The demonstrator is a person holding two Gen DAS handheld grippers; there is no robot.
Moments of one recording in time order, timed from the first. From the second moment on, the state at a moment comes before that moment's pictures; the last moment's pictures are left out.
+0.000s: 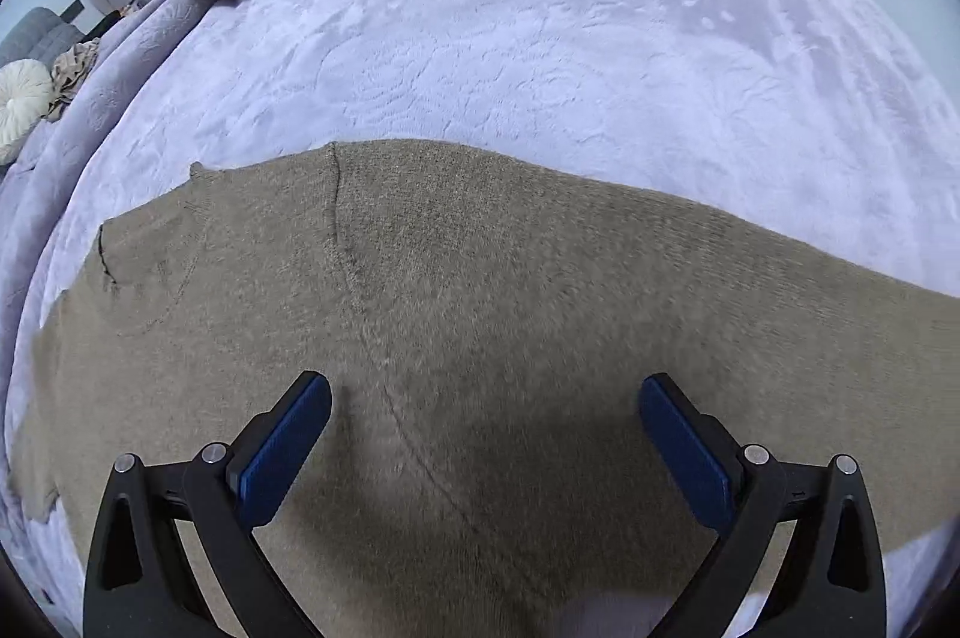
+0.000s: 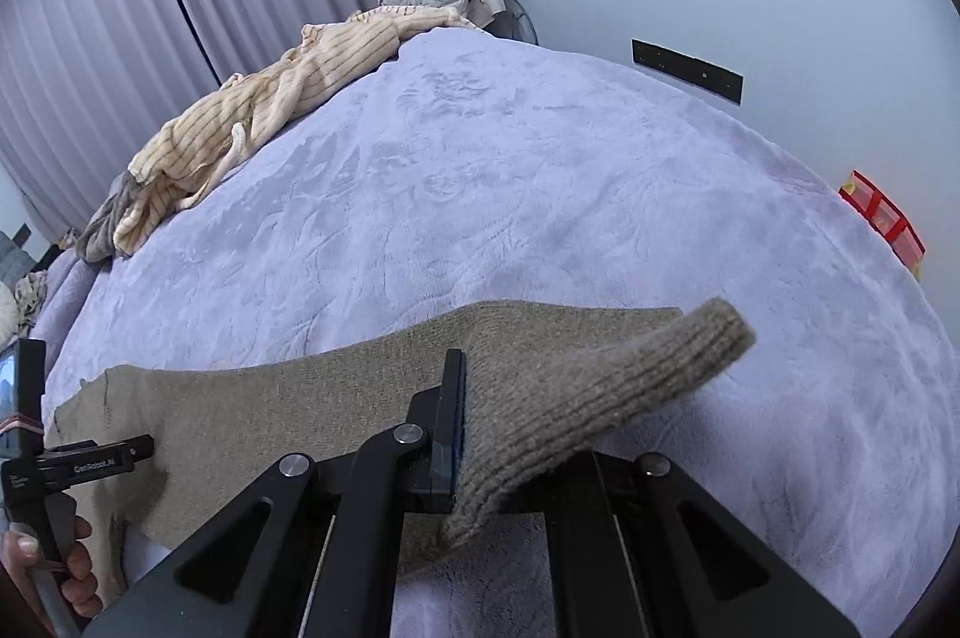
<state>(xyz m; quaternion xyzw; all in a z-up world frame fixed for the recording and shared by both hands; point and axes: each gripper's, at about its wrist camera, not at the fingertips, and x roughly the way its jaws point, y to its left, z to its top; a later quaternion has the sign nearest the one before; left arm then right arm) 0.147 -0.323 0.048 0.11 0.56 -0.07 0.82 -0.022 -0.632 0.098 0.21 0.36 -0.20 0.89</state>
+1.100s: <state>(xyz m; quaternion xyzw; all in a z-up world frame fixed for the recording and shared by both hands) 0.071 -0.159 0.079 0.04 0.55 -0.12 0.83 0.036 -0.409 0.193 0.14 0.36 -0.10 0.92</state>
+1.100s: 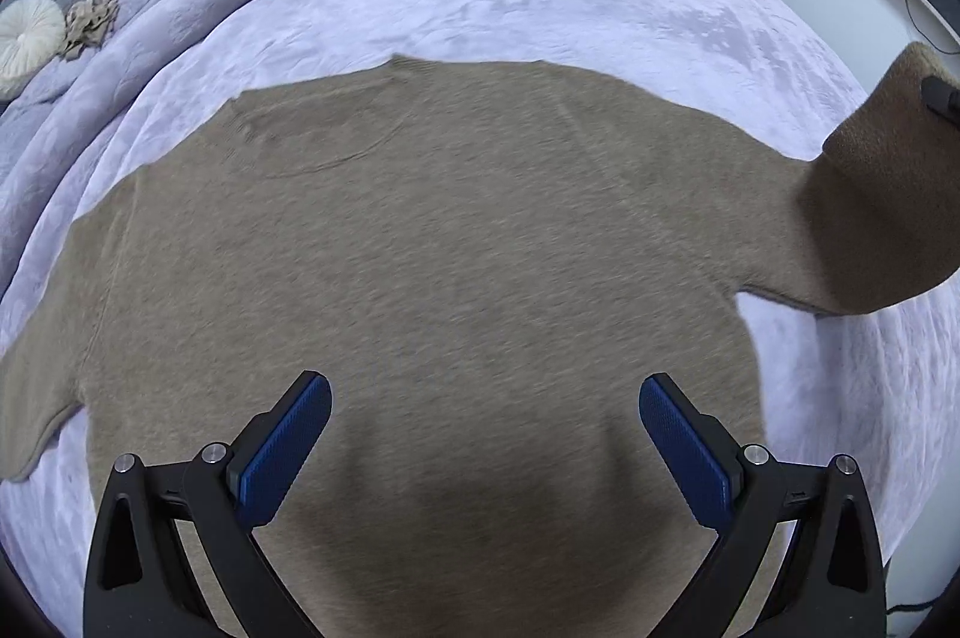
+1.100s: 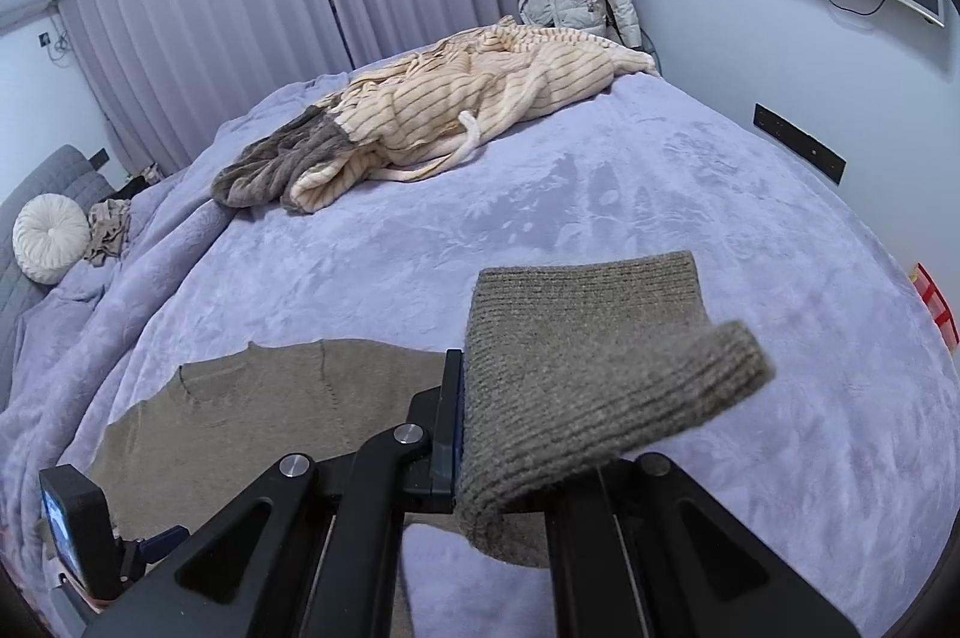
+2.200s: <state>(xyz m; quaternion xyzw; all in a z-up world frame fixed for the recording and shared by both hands) 0.070 0.015 0.061 -0.04 0.55 -0.07 0.83 0.106 -0.144 0.141 0.01 0.43 0.00 0.90</state>
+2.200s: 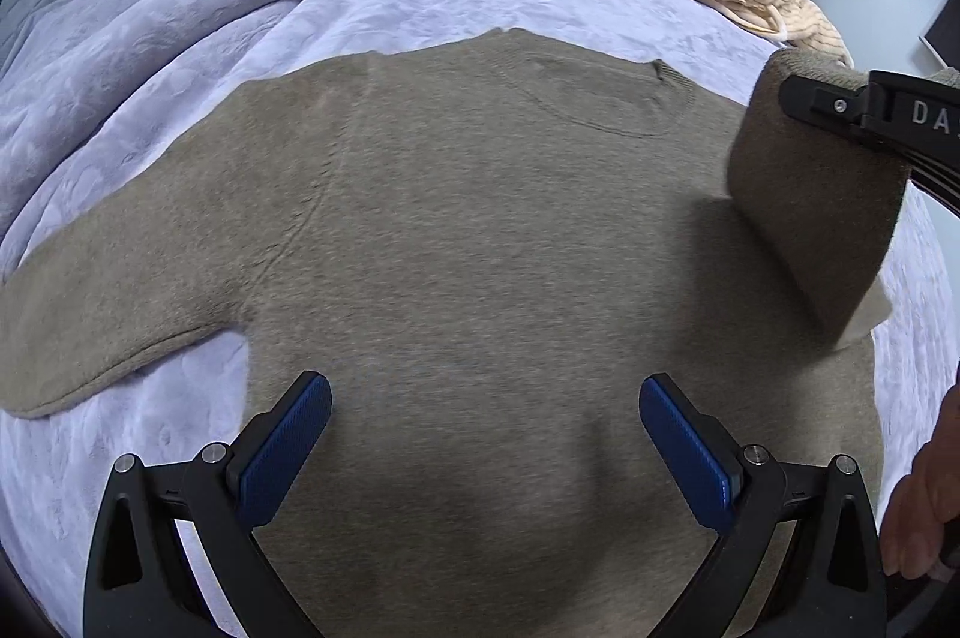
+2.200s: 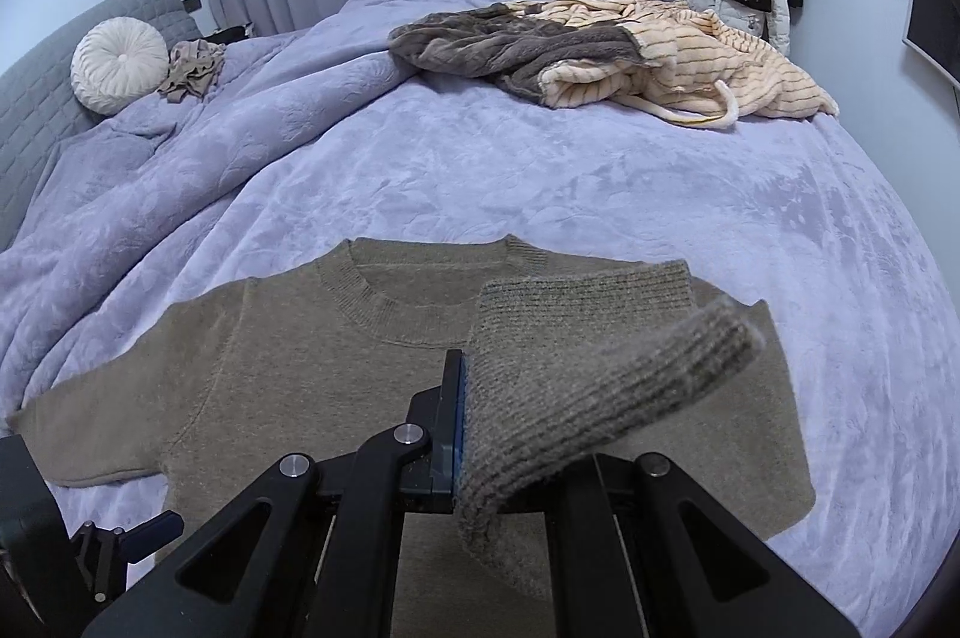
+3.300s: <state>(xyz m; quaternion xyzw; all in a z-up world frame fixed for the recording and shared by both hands) 0.018 0.097 0.046 -0.11 0.56 0.00 0.82 0.143 -0.014 0.048 -0.10 0.51 0.05 0.85</state>
